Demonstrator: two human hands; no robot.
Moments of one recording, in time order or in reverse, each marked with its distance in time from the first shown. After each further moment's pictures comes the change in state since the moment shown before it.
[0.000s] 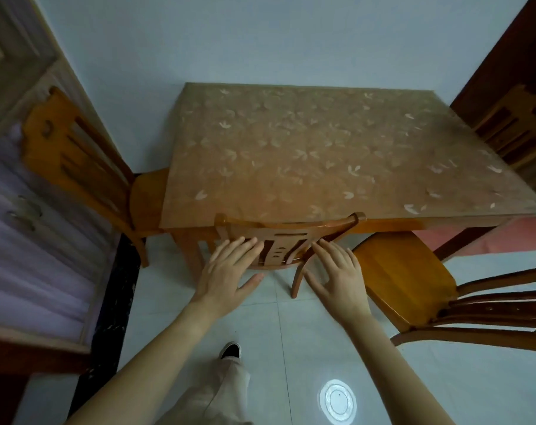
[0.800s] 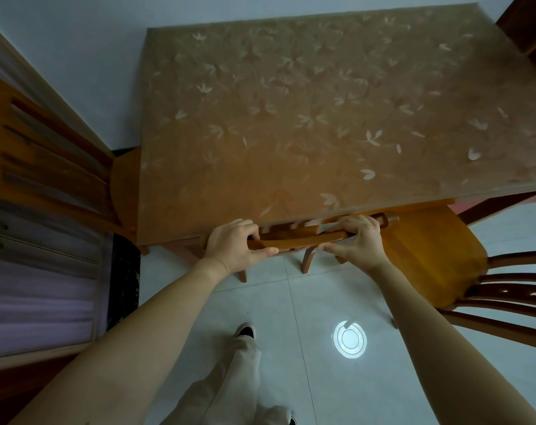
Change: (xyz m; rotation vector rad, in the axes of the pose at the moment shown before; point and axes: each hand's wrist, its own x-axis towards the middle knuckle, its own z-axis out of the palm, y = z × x) left_hand 0.156 -0.086 0.066 -0.064 -0.140 -0.095; right_hand 0.143 0.121 0.087 0.296 -0.117 0.171
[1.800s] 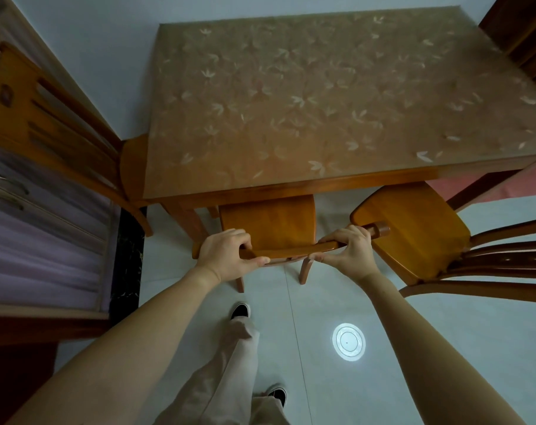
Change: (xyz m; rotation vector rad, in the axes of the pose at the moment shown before) left_hand -0.145 0.059 0.015 0.014 0.010 0.005; right_hand -0.151 -0.006 -0.003 0.032 0.058 -0.069
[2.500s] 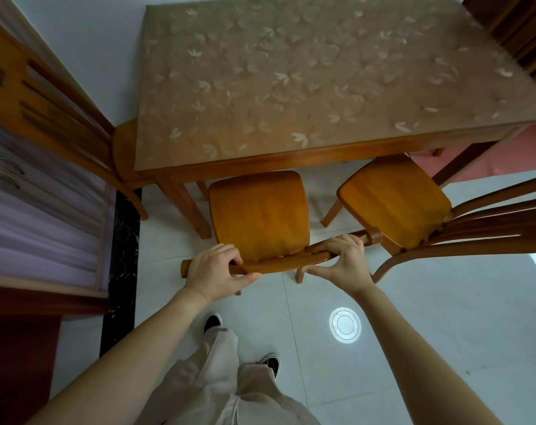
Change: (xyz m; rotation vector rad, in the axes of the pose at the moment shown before) left_hand -0.114 0.061 0.019 -0.042 0.026 -0.028; right_hand -0.123 -0.006 -0.023 0.011 -0.054 -0.006
